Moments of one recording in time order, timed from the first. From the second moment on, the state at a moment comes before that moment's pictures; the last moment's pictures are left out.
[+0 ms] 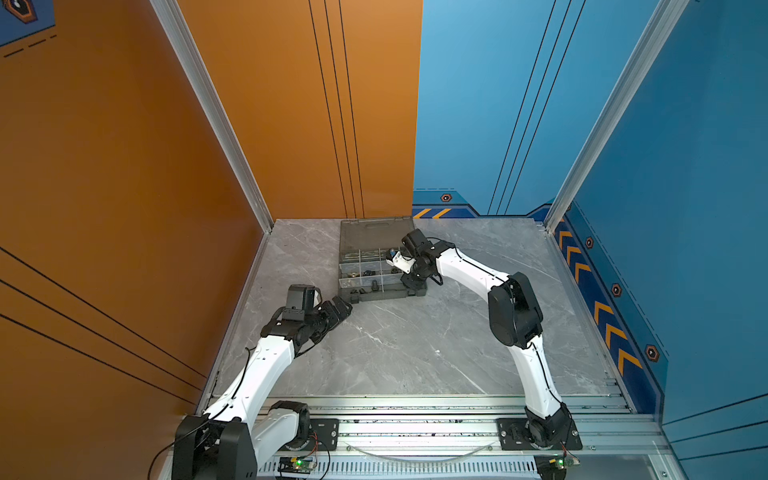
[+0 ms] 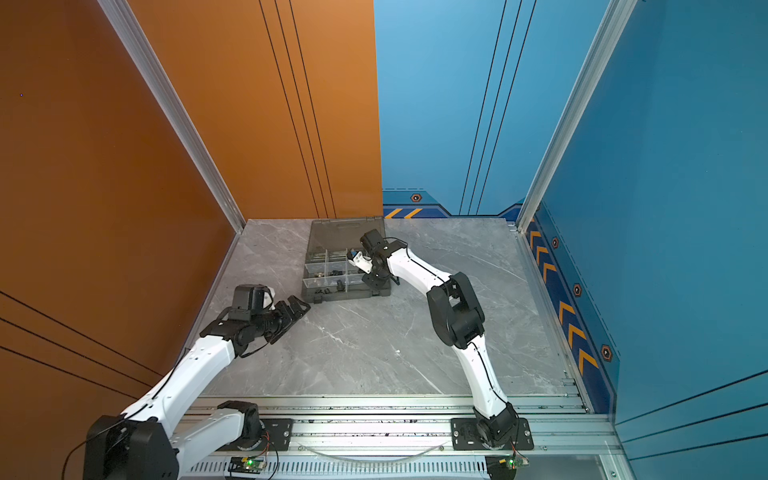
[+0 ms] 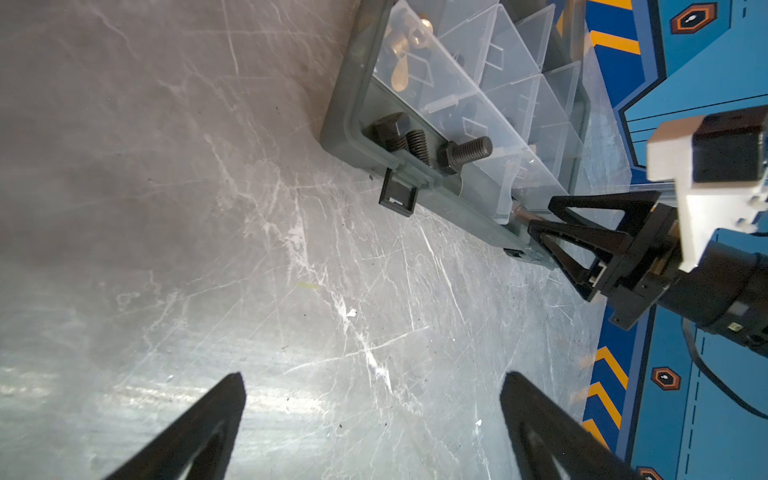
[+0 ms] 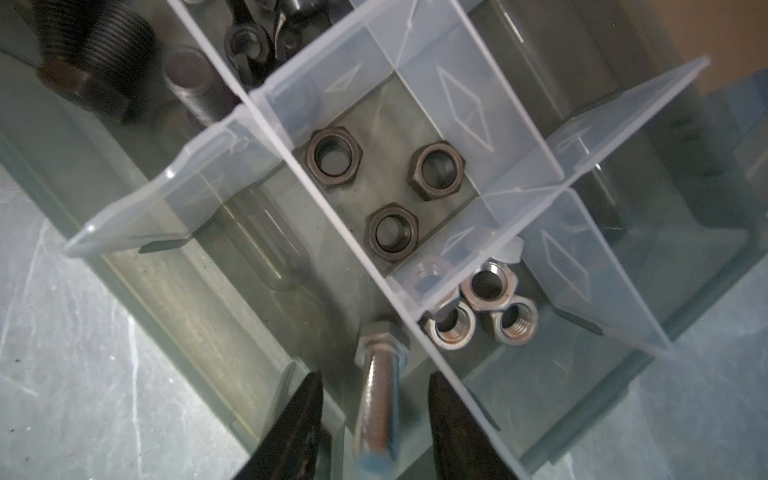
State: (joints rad) left arm -0.10 1.06 0.64 -0.45 0.30 -0.79; right arm 0.60 2.25 1.91 -0.79 -0.07 -0.40
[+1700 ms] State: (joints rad) left arm -0.06 1.34 0.38 0.51 -0.23 -0.04; right arm 0.00 1.50 0.44 0.62 0.01 0.03
